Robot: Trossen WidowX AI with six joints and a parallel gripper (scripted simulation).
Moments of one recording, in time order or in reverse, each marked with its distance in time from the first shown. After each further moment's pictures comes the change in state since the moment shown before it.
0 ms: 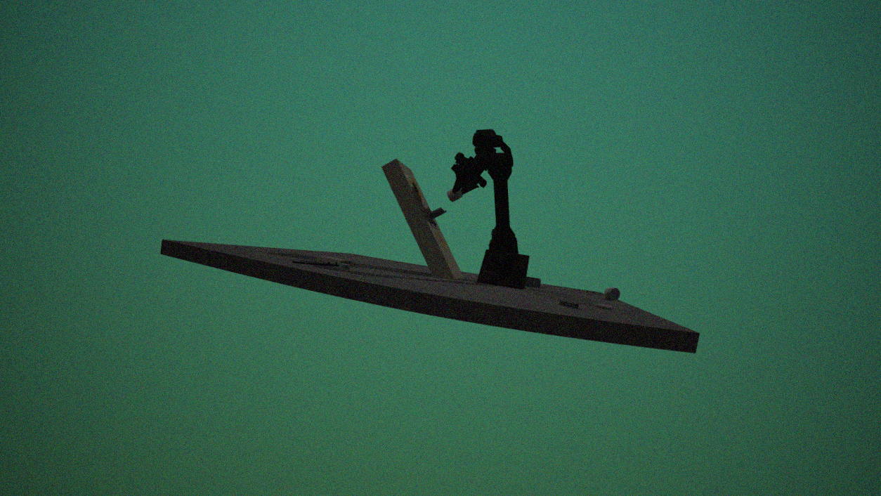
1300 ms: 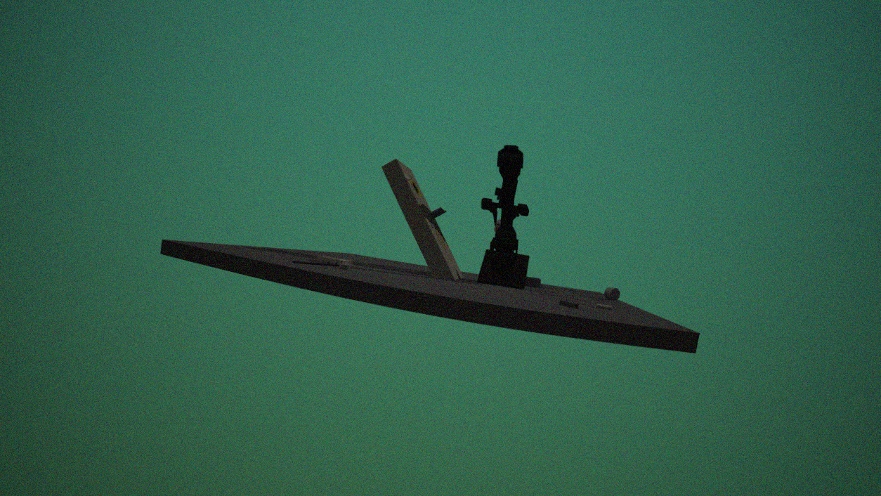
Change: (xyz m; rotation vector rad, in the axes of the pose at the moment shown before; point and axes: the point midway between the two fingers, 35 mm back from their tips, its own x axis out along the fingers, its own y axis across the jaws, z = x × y) arm 0.012 -0.188 -0.127 0.851 0.065 -0.536
